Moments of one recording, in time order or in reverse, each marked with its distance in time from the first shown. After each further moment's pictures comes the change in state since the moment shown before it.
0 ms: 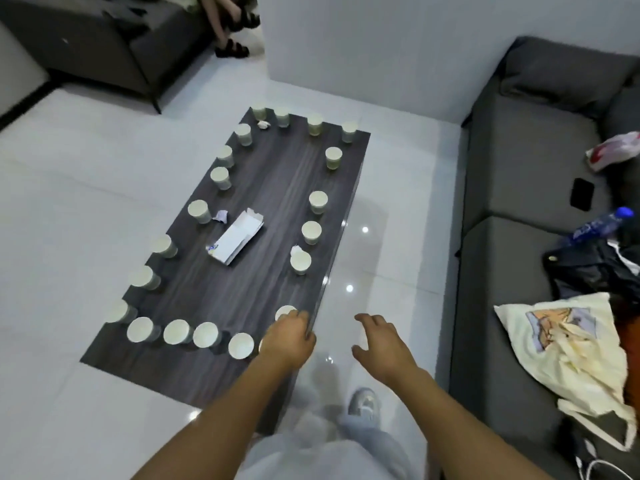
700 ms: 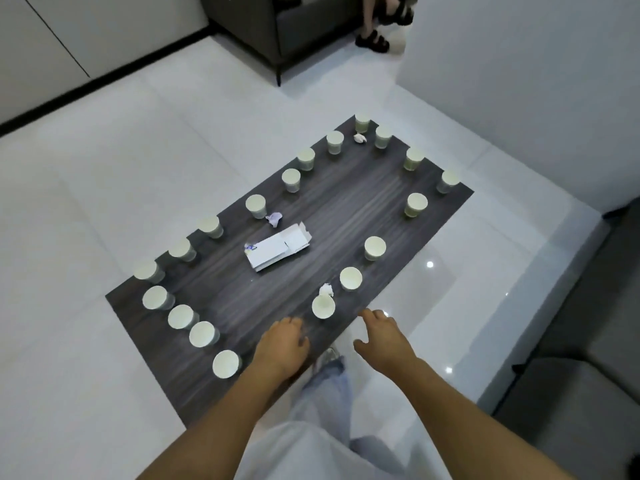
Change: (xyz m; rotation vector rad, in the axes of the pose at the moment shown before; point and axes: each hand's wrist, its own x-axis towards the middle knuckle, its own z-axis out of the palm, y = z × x) left_hand 0.122 0.011 -0.035 -0.219 0.109 -0.446; right_hand 0.217 -0.025 -0.101 -0.229 -0.242 -0.311
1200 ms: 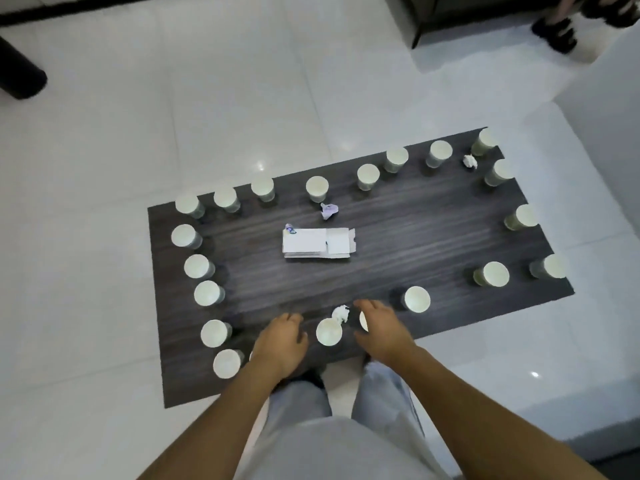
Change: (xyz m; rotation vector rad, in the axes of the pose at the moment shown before) left_hand 0.089 0.008 -0.013 -0.371 0.069 -0.428; right_hand 0.184 -0.038 -0.069 -0.340 -0.369 -0.337
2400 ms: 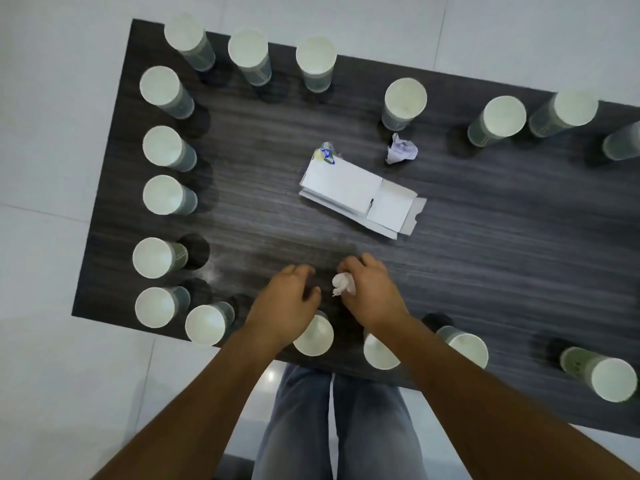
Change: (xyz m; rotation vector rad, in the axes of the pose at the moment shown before) left_hand 0.149 -0.016 0.110 -0.481 0.149 -0.336; right_hand 0.221 0.041 0.074 -0.200 -0.157 -0.346
